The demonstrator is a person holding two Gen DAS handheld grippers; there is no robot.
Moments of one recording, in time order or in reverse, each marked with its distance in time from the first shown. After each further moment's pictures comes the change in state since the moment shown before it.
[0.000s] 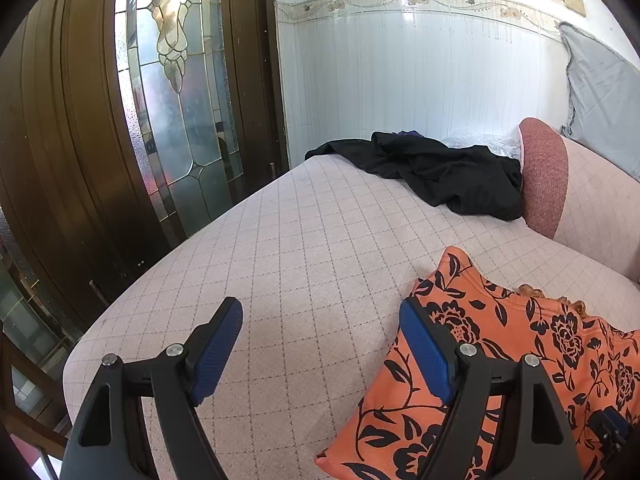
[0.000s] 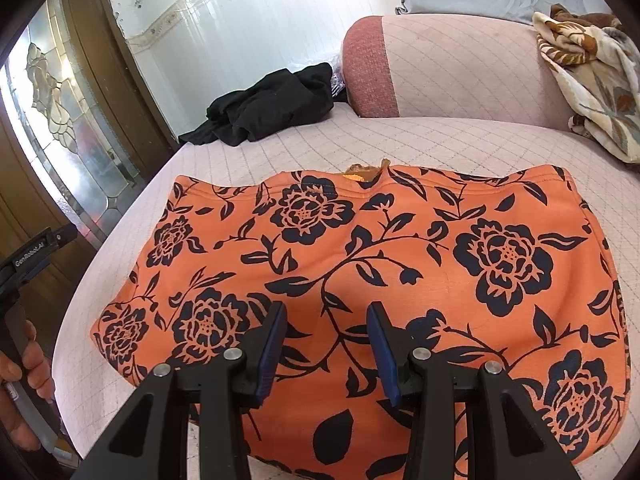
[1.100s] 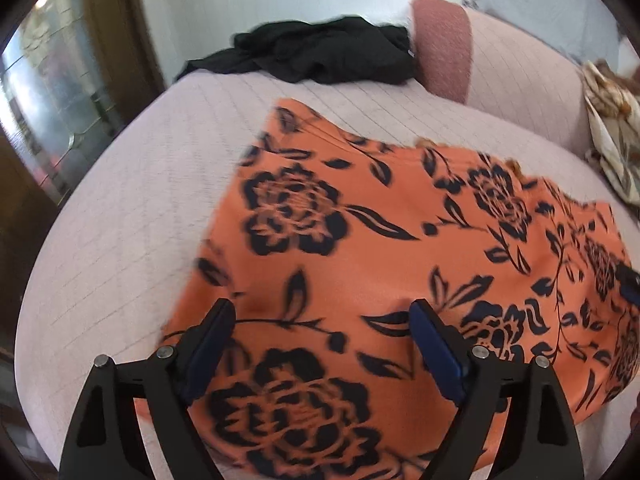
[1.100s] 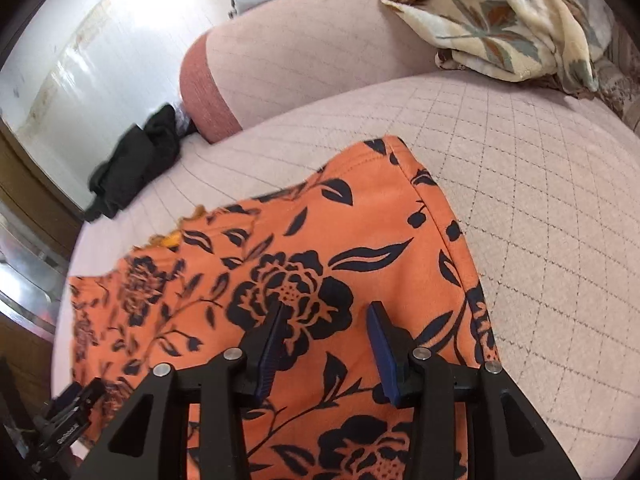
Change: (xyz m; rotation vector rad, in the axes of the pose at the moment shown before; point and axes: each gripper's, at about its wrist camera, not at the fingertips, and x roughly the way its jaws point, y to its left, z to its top) left arm 0.035 -0.086 -0.055 0.240 0.306 -0.261; right arm -0.014 -0.135 0.023 0.362 0.032 -0.191
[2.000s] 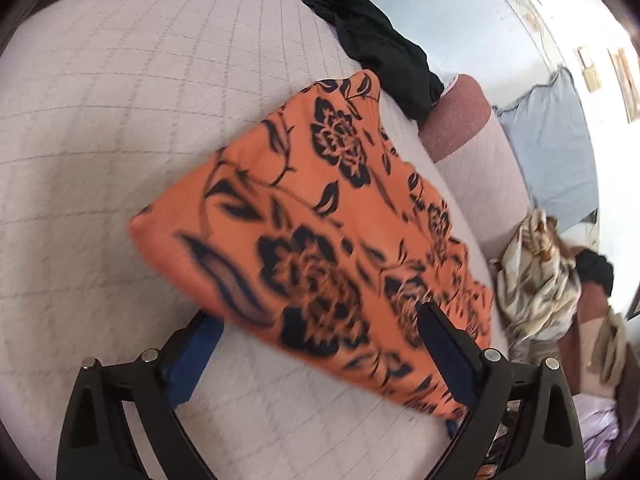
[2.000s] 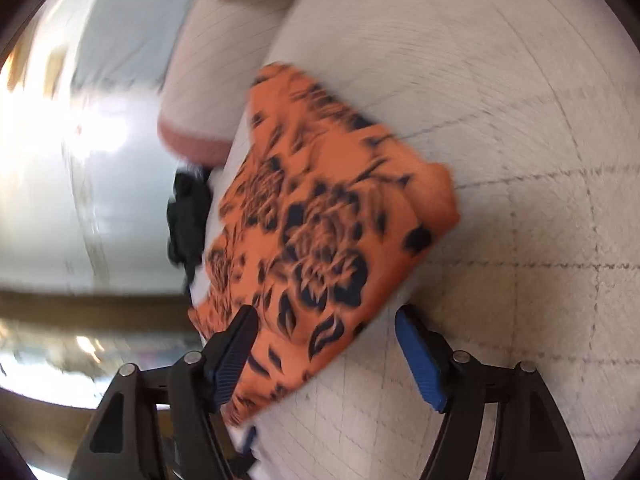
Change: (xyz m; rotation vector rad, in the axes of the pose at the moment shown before) left arm -0.009 0.073 -0.061 -0.580 0.107 -0.521; right arm -0.022 -0.078 -0.108 0.691 0.136 0.429
